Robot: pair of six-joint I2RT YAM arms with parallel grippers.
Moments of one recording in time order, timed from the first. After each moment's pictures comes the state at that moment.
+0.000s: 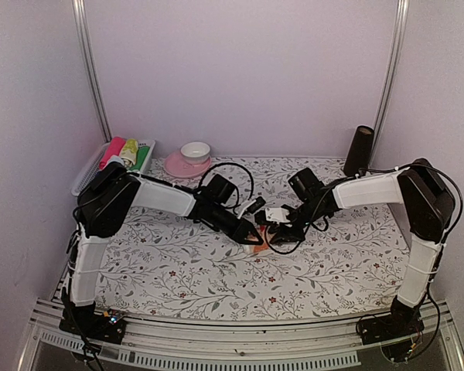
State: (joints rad) left arm -0.76 2.25 1.47 -0.11 0.73 -0.11; right arm 0.63 1.89 1.15 -0.34 -0.48 -0.94
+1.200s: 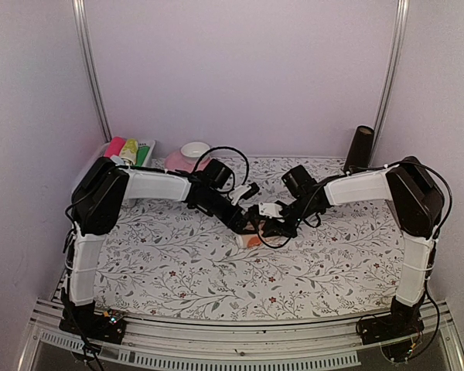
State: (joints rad) left arm -0.73 2.21 1.58 -0.31 0.49 0.03; right arm 0.64 1.98 1.25 -0.32 -0.47 -0.90
